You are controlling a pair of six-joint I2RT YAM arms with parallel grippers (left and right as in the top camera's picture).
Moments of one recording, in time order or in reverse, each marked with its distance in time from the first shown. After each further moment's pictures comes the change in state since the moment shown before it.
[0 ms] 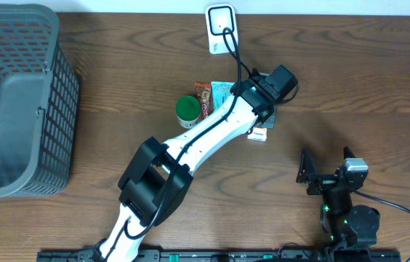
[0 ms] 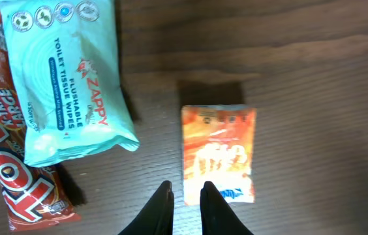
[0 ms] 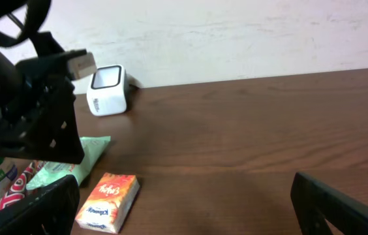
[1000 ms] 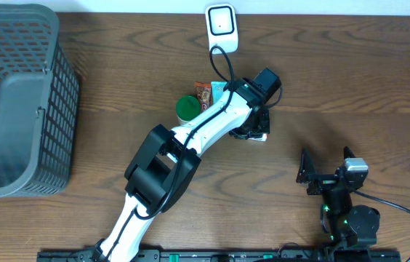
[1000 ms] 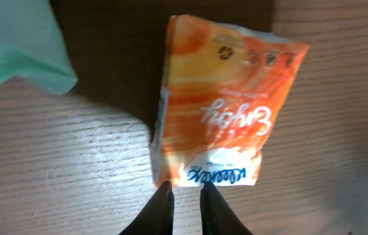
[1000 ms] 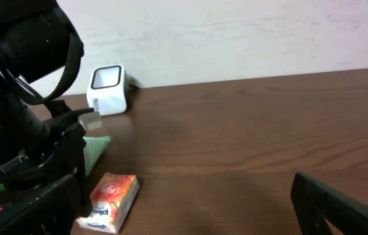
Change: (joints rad) left arm 0.059 0.090 -0.028 -0.025 0.345 -0.157; right arm 0.000 0.000 0.000 0.000 0.000 0.000
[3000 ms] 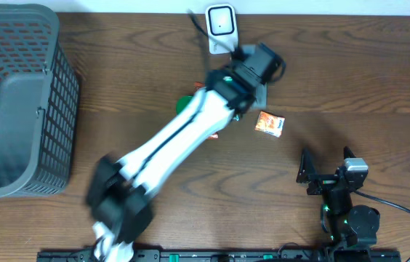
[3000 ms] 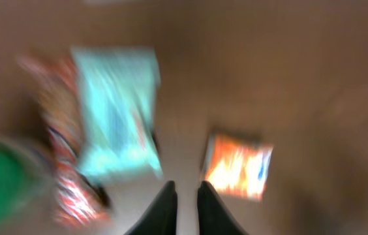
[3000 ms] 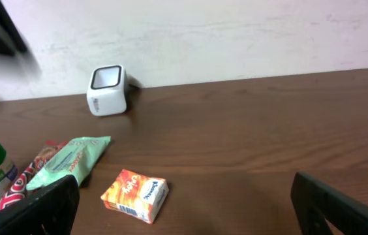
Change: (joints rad) left arm 0.007 -0.319 0.002 0.097 -0.414 0.132; right arm 0.000 0.000 0.000 0.000 0.000 0.000
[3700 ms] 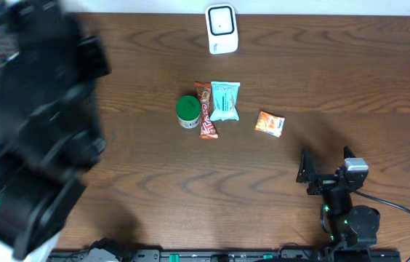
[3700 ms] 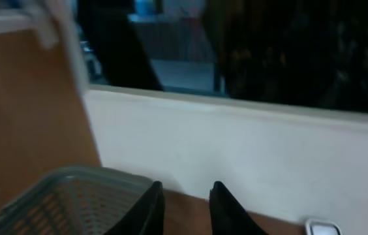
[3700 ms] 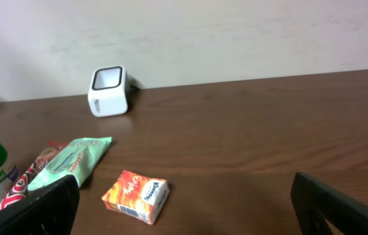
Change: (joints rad) left arm 0.269 -0.741 0.008 0.147 -0.581 0.563; right arm 0.000 0.000 0.000 0.004 -0.003 0.001
